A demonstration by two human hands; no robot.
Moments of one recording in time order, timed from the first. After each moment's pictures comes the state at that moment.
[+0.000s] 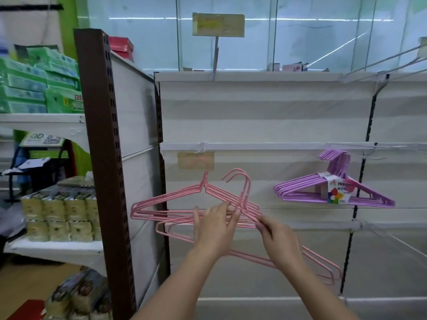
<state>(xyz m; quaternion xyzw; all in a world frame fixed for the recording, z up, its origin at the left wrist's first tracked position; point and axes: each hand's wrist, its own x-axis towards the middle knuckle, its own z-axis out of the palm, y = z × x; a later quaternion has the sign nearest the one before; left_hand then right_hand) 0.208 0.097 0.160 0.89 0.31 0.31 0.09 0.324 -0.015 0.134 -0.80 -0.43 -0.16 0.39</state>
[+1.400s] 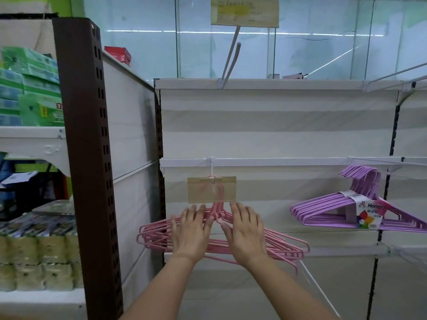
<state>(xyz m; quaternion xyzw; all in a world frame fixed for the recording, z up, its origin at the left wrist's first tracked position) 0.230 0.253 0.159 0.88 0.39 0.26 0.04 0.331 0.150 0.155 -0.82 -0.47 -0.22 0.24</state>
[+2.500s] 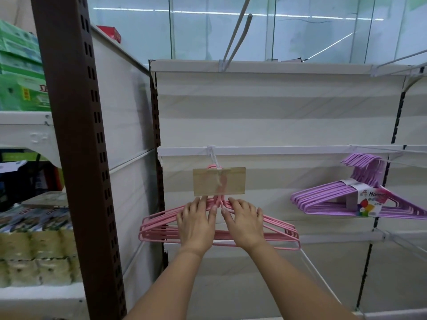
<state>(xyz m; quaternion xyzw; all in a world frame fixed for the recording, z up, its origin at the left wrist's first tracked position) 0.243 0.258 0.146 0.86 0.39 0.33 0.10 0.337 0.172 0.156 -0.86 -0.43 -0.10 0.28</state>
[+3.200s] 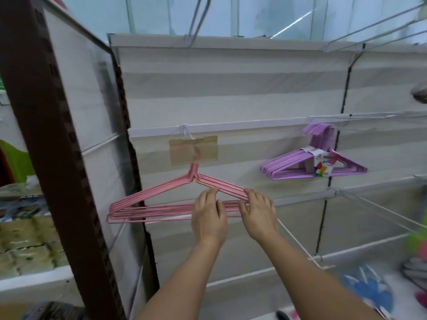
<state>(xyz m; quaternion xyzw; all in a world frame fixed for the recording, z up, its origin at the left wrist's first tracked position) 0.250 0.167 0.114 0.83 0.22 0.47 0.22 0.336 0.075 0.115 -0.89 -0.32 -0.16 0.29</state>
